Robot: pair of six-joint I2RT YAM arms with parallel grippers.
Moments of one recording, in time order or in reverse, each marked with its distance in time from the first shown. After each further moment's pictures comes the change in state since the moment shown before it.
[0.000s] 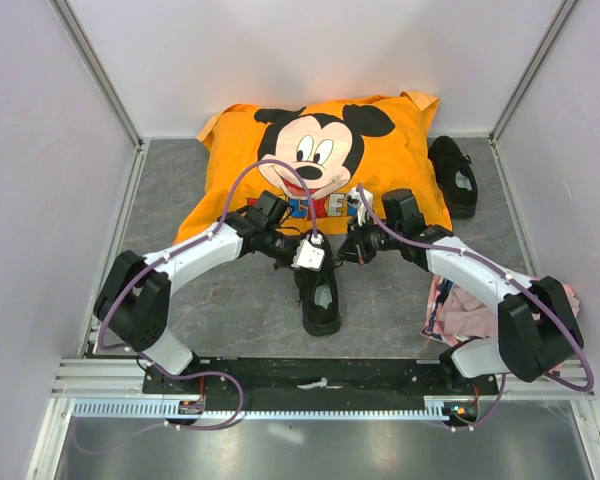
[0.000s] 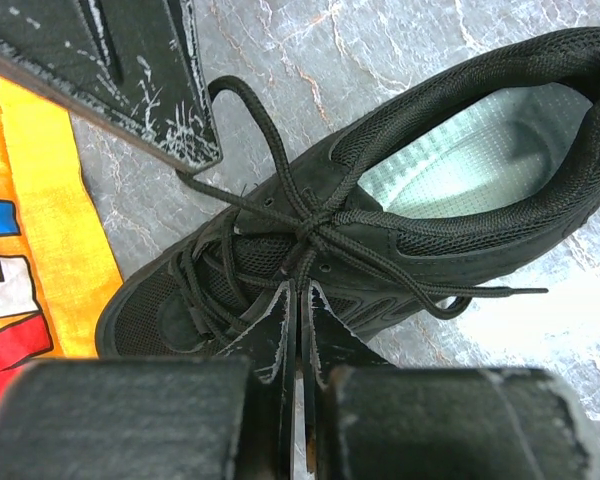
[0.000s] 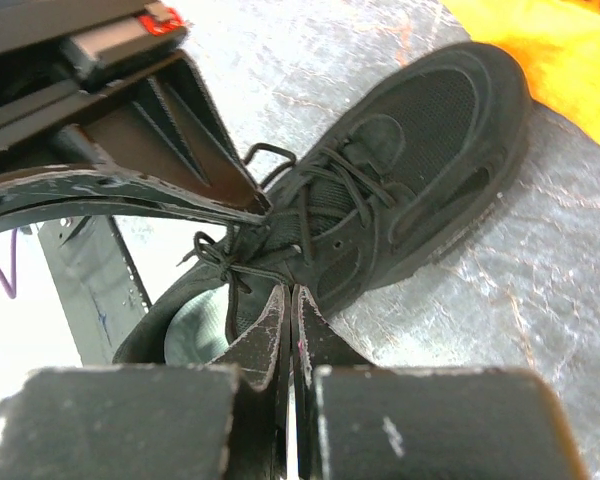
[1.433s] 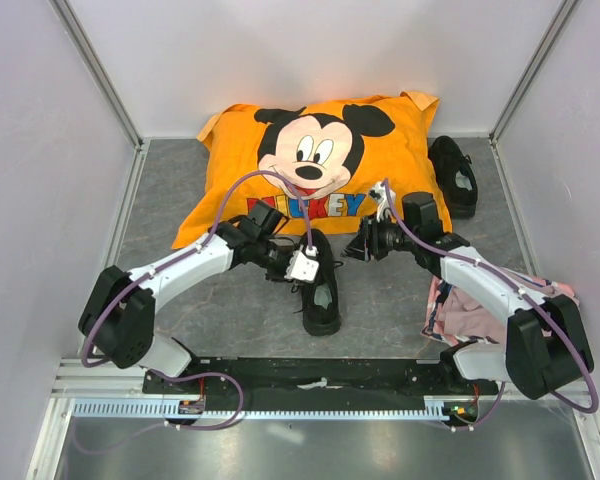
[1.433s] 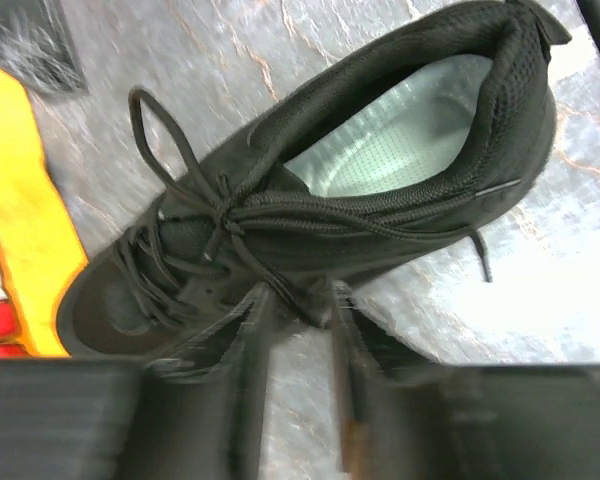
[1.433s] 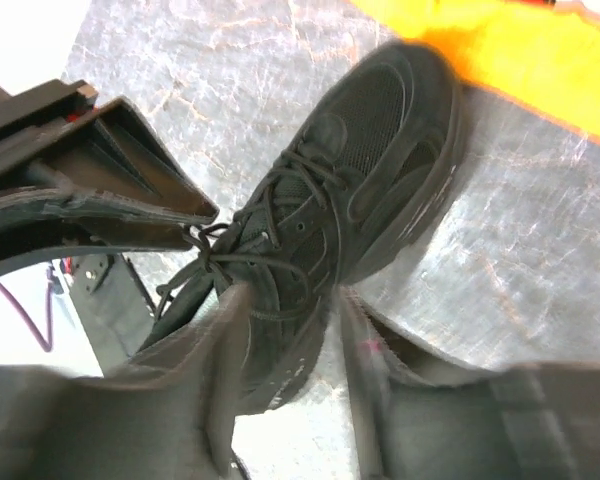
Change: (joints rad) left arm -0.018 -0.110 -0.093 -0.032 -0.053 0.021; right arm -0.079 -0.102 -0.114 0.095 0.031 0.175
